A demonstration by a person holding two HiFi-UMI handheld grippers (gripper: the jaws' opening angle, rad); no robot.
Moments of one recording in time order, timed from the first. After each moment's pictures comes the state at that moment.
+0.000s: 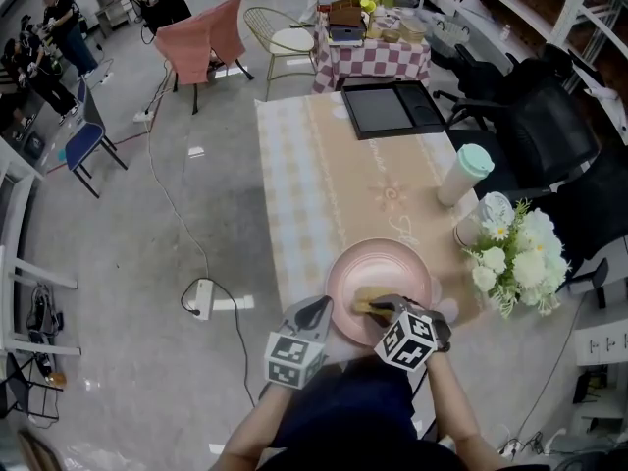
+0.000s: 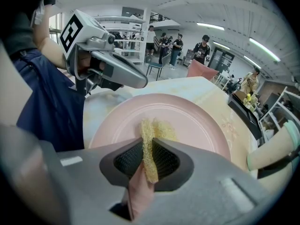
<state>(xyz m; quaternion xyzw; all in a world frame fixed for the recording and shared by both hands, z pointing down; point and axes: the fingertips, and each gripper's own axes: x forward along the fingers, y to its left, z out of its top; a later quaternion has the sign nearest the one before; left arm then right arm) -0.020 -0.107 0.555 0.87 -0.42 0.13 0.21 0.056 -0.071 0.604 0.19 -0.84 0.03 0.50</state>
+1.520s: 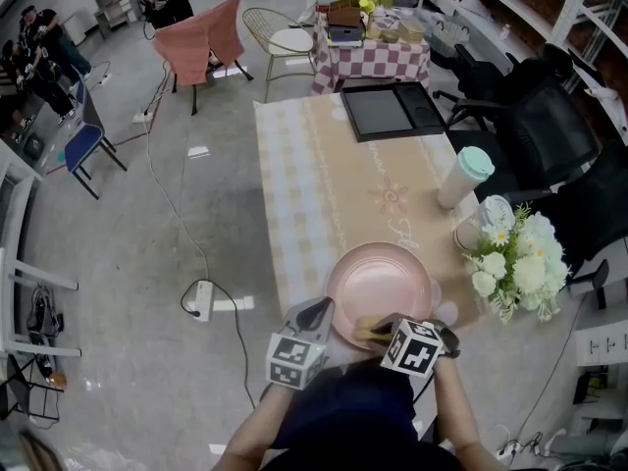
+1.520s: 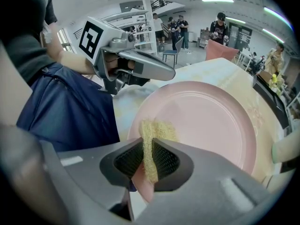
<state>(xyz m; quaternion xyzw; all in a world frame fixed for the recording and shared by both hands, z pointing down) -0.015 -0.113 0.557 0.87 -0.42 0.13 0.21 0.060 -0.017 0.600 0.07 -0.83 0.13 0.54</state>
